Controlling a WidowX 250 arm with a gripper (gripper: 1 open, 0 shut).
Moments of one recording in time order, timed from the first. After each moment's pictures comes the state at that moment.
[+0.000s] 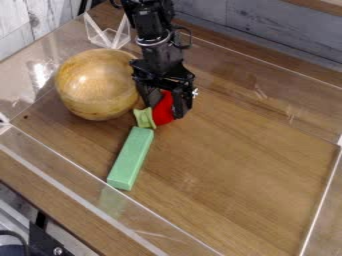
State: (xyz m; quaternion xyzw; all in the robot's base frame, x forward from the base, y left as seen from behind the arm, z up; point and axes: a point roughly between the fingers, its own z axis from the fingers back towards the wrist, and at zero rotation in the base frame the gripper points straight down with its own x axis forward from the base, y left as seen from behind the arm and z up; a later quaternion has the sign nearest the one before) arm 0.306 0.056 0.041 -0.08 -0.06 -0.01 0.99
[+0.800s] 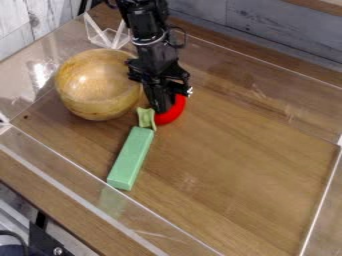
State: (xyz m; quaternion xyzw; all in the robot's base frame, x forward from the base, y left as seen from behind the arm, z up) arm 0.300 0.060 0.040 -0.08 -0.04 -0.01 1.00
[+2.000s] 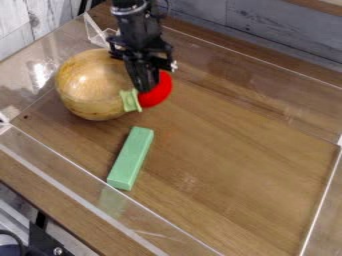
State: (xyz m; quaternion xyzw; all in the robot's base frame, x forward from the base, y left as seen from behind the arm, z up) arm 0.293 0.088 0.077 -0.08 -0.04 0.01 1.00
